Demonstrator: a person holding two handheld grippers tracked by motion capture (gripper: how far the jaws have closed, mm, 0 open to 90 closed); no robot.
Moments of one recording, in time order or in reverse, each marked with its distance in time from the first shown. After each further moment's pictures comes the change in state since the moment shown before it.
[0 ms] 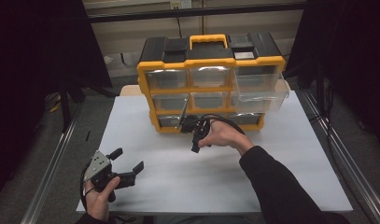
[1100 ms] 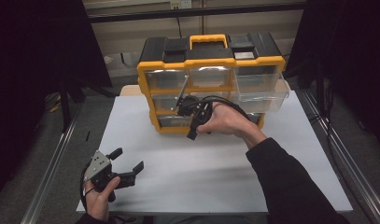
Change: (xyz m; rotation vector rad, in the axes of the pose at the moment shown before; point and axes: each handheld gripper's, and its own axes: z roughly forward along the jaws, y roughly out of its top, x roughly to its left) left arm 0.000 0.000 0.000 0.000 0.008 0.010; right arm 0.028 0.008 -0.087 -0.112 -0.033 -0.007
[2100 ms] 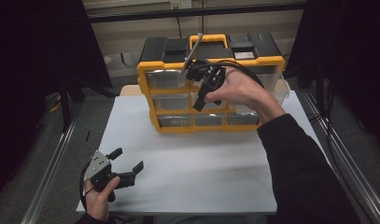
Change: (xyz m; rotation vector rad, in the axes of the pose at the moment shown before) left arm 0.001 0.000 0.000 -0.003 -0.003 -0.010; right arm -0.019 0.007 -0.087 -0.068 -0.067 0.066
